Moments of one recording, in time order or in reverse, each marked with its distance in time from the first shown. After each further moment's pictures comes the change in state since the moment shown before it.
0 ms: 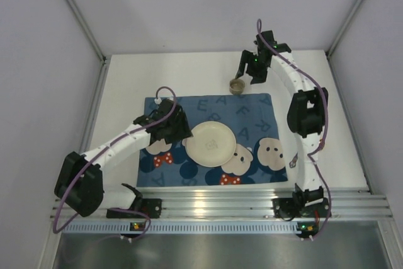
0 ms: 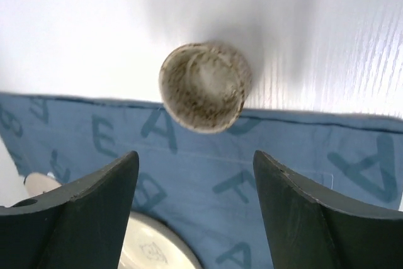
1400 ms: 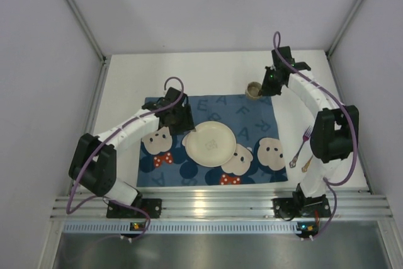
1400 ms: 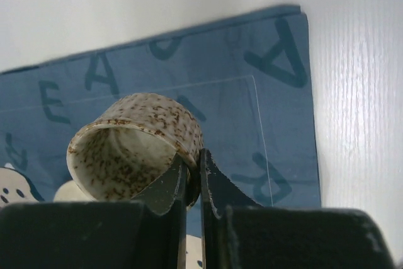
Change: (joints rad) left arm 0.036 0.189 0.196 -0.066 0.058 0.103; right arm -0.035 -0.409 -0.536 0.158 0.174 0.035
